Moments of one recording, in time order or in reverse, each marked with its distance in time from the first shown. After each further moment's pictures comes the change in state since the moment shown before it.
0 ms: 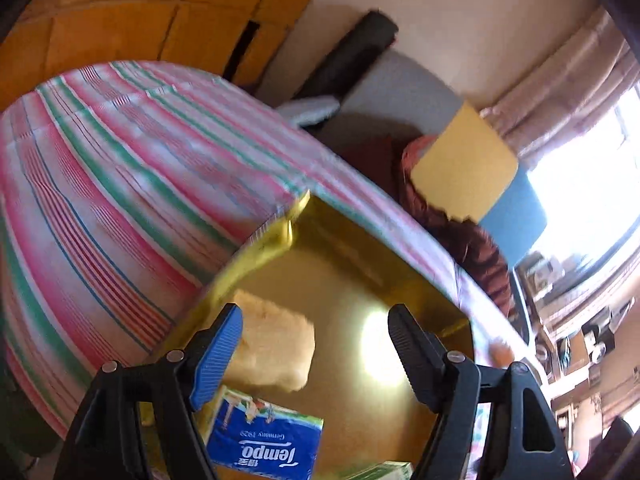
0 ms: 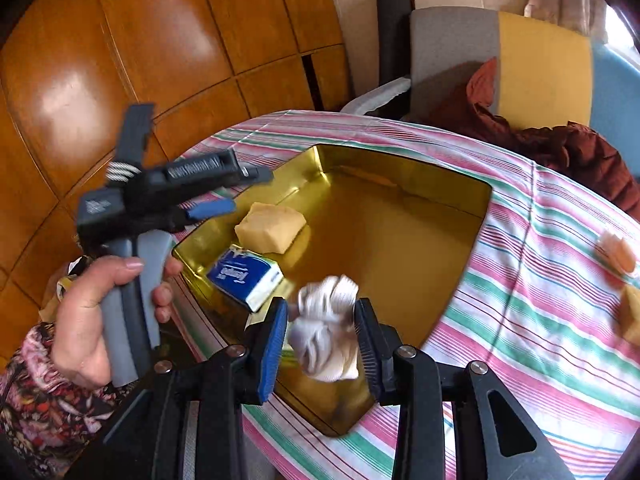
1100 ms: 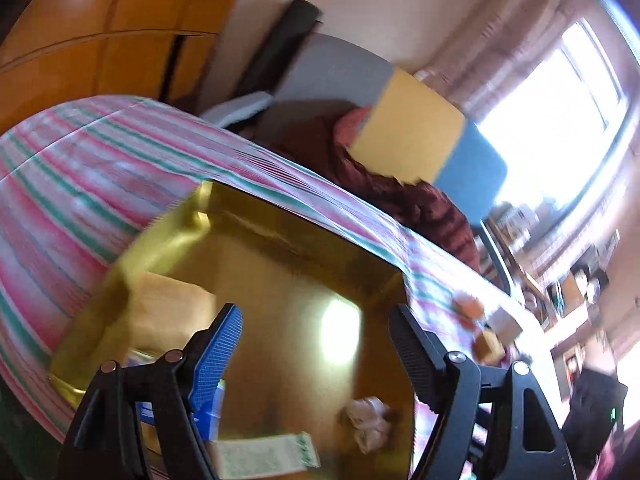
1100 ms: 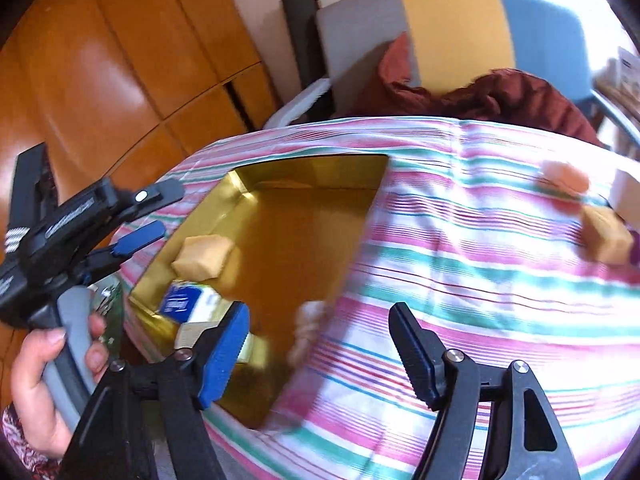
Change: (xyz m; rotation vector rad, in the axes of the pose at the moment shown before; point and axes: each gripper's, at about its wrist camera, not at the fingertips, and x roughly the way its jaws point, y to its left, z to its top) left arm -0.012 -0.087 -0.038 0.232 0.067 -0.107; right arm -0.030 -0.082 -0.030 0.314 -0.065 -0.147
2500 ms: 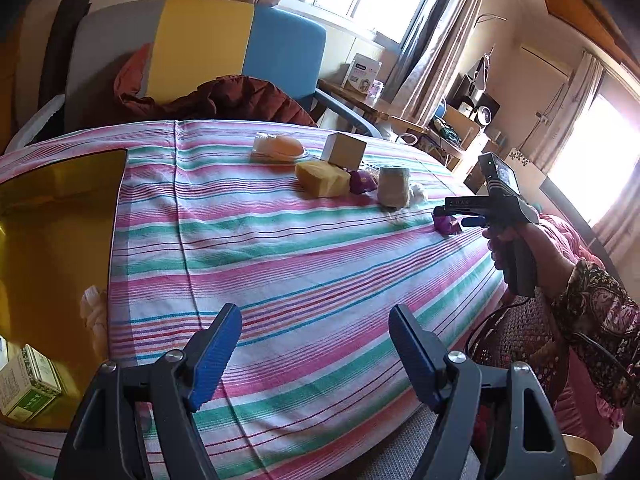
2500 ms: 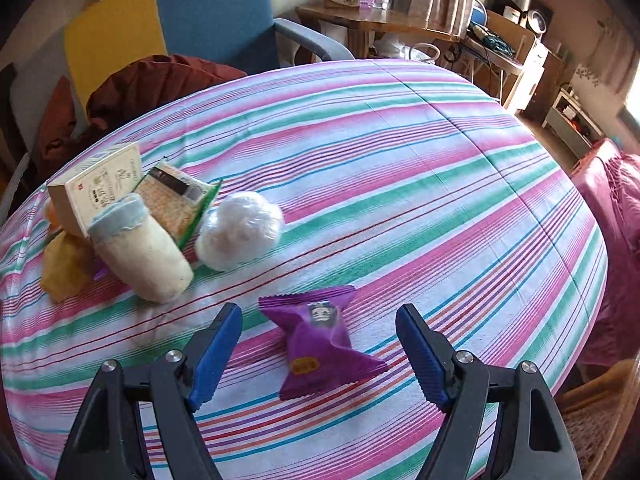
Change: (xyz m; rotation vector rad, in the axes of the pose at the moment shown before) left arm 0.014 -0.168 -0.140 0.510 0.275 -0.359; right arm -0.133 -0.391 -0.026 0.506 0.071 -0.698
